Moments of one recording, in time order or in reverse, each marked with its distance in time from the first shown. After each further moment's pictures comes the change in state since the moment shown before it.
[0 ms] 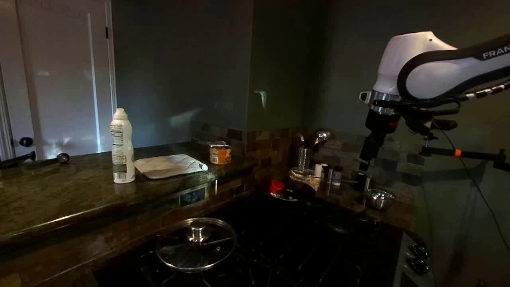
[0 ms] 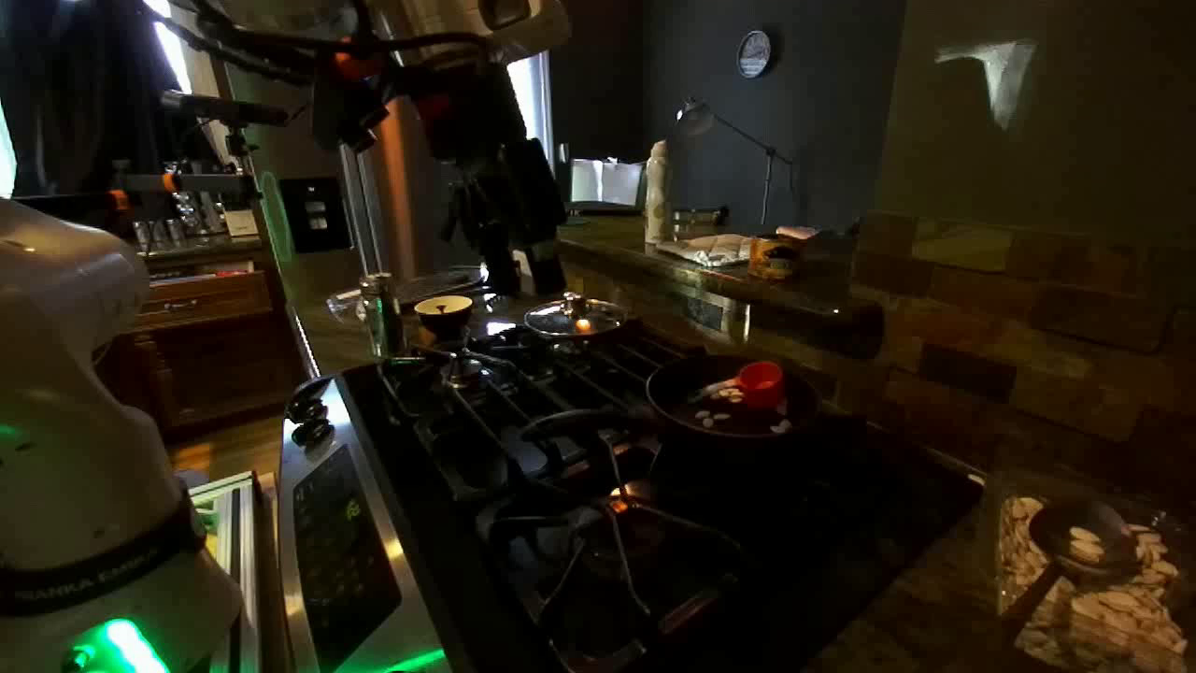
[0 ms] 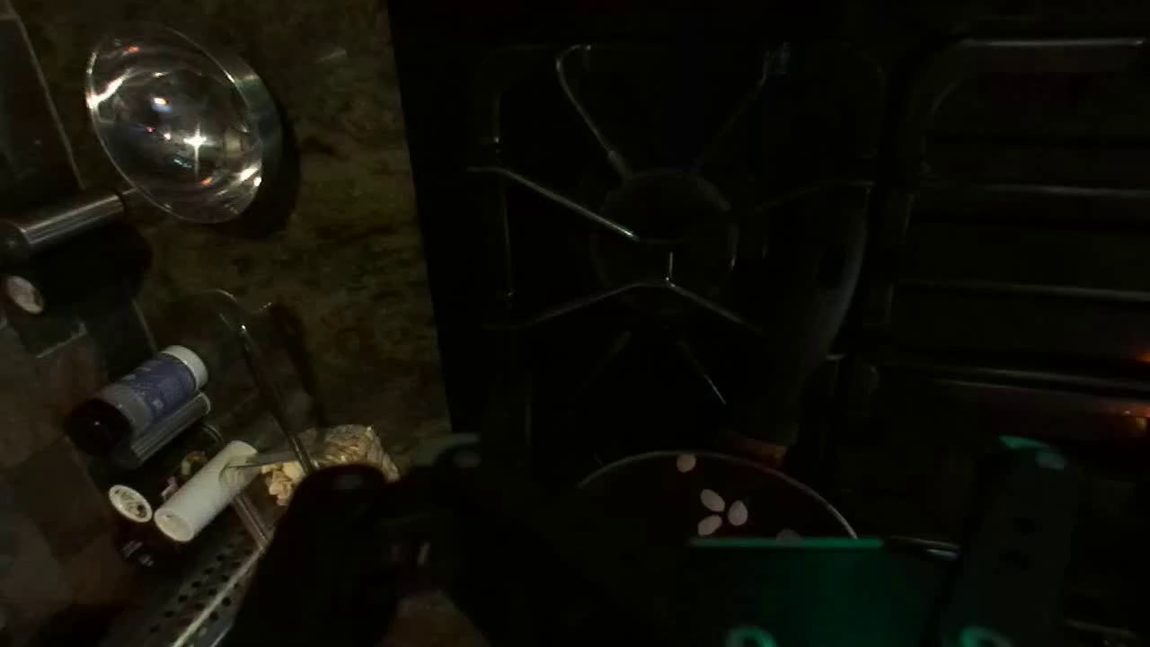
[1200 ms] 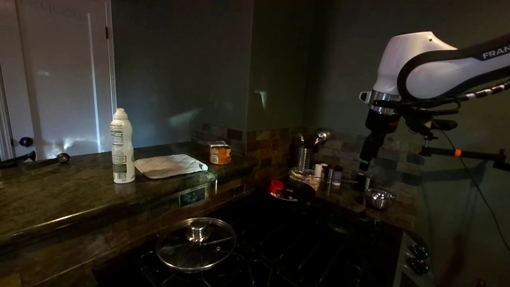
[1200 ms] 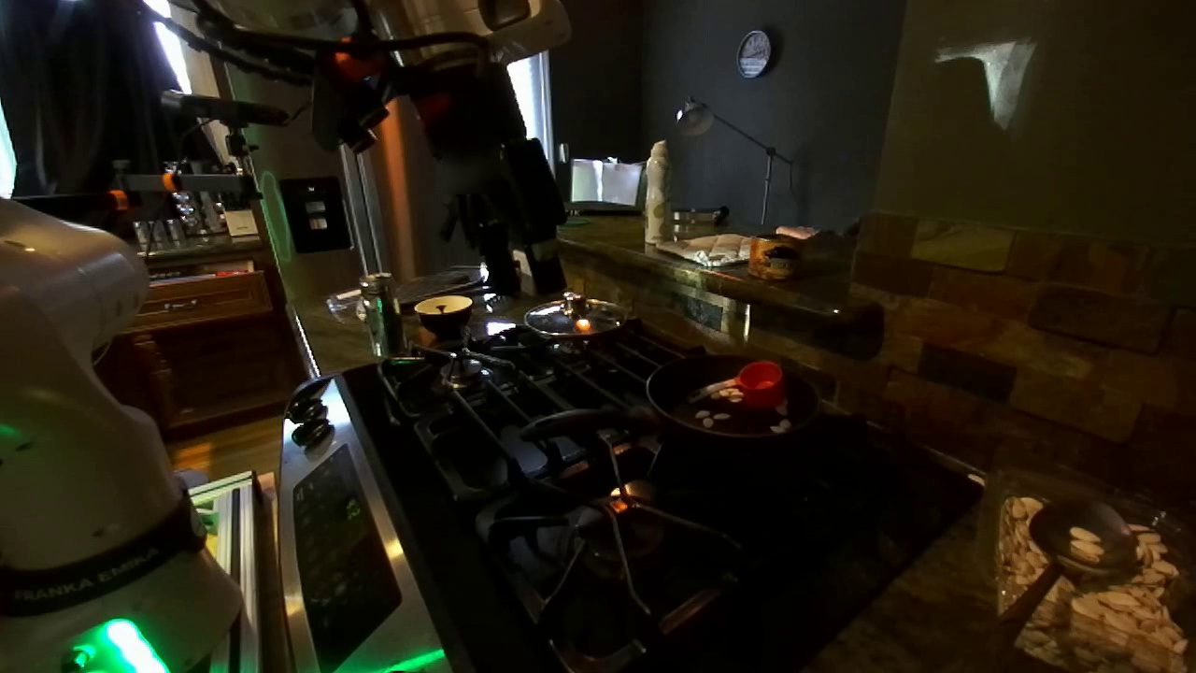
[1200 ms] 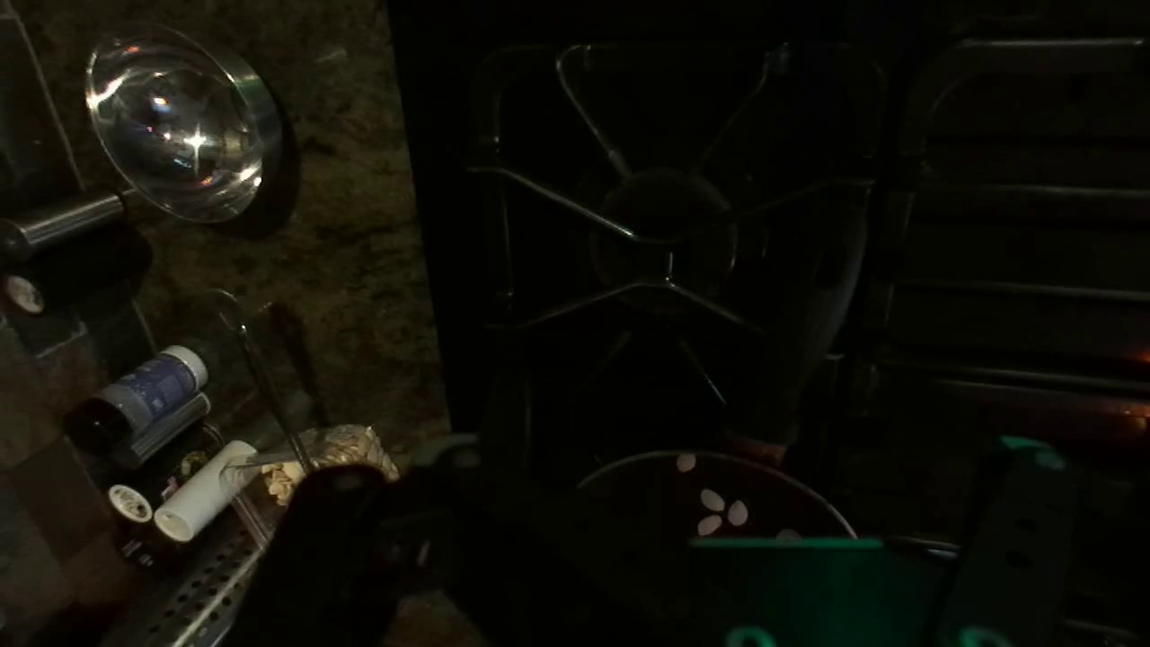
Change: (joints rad) arm 0.000 0.000 0.000 0.000 0.000 0.000 0.000
